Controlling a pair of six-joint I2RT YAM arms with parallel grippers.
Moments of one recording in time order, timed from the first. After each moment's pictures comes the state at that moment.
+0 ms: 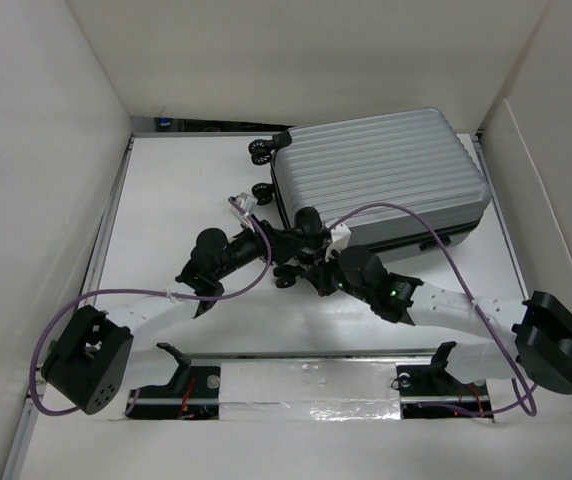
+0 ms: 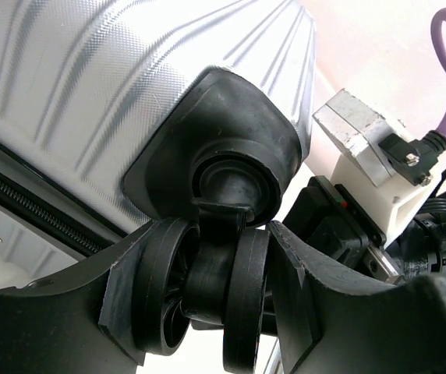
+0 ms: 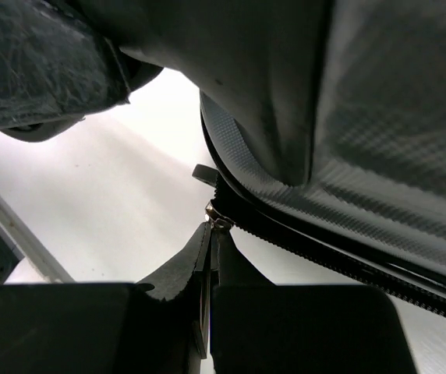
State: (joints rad) left arm -0.58 1.20 0.46 0.75 0.40 -0.68; right arm 0.97 1.24 0.64 0.19 0.11 0.43
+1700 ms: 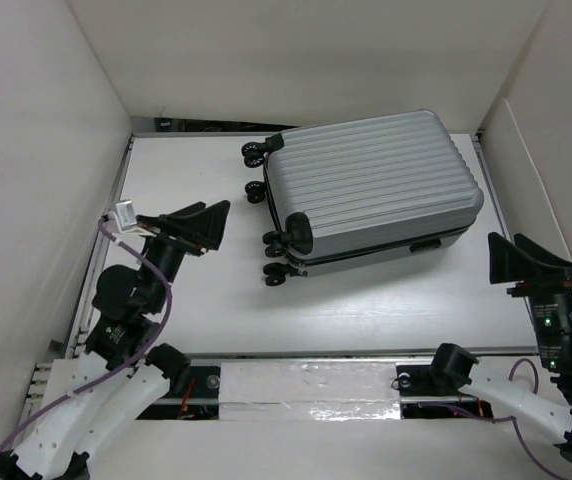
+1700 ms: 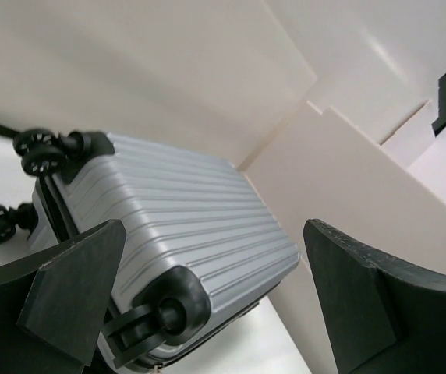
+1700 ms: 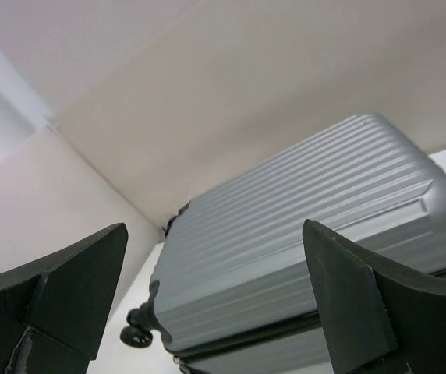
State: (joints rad) left arm -0.57 0.50 0.68 0.08 -0.18 -0.72; right arm 1.00 0.06 0.85 -0.25 0.81 0.22
